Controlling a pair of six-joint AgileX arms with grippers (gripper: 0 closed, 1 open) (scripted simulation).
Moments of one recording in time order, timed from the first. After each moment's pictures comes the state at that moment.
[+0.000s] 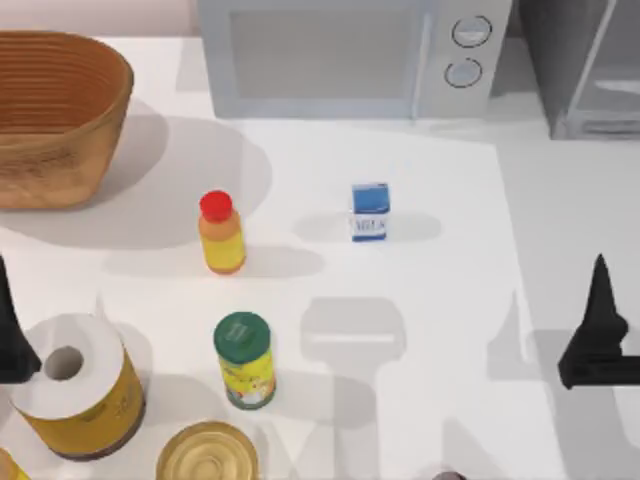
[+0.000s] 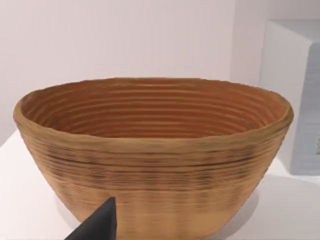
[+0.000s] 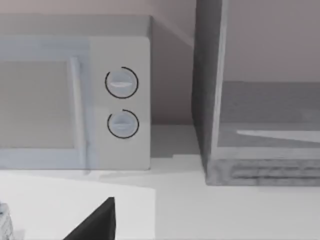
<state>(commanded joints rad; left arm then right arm) 0.00 0.00 0.00 0.00 0.00 0.00 0.91 0.76 0.02 0.72 0.92 0.02</state>
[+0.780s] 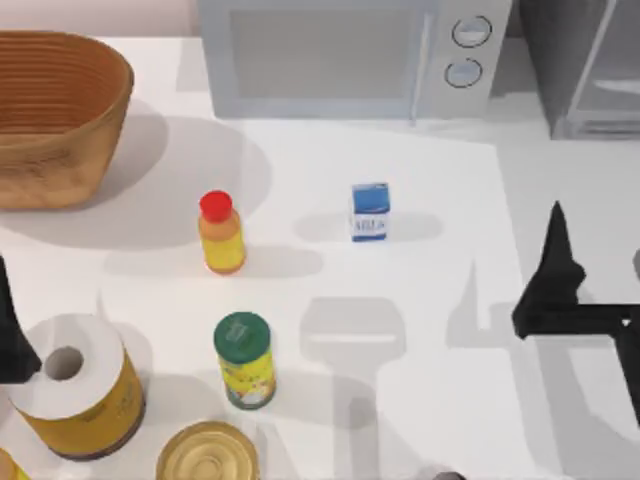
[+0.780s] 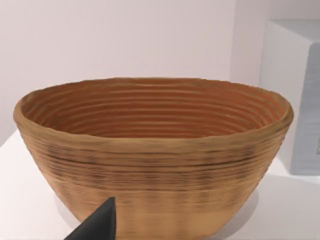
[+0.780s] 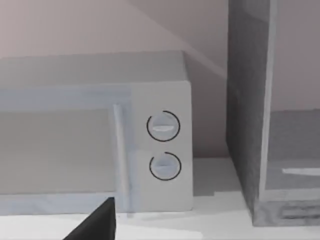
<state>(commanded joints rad) 0.00 0.00 0.00 0.00 0.00 0.00 0.93 0.99 0.17 0.86 0.92 0.02</state>
